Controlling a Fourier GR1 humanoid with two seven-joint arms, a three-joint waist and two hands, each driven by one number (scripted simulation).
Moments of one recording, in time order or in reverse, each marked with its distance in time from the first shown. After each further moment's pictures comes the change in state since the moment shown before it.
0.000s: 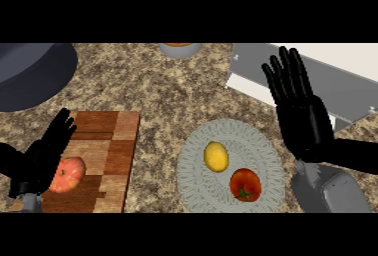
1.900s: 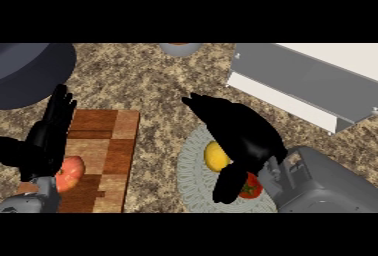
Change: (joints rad) left arm -0.112 -0.096 0.002 -0.079 -0.135 0.128 -0.037; right arm -0.471 -0.235 0.471 -0.072 0.489 0.451 1.025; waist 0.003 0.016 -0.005
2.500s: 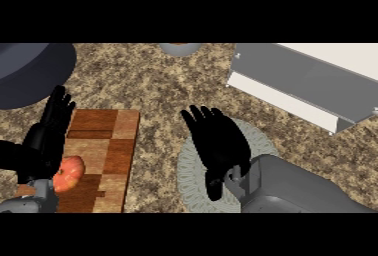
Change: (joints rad) left arm 0.016 -0.003 0.010 -0.016 0.001 -0.020 -0.001; right arm -0.002 0.088 0.161 0.139 0.216 0.040 0.090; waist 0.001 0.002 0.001
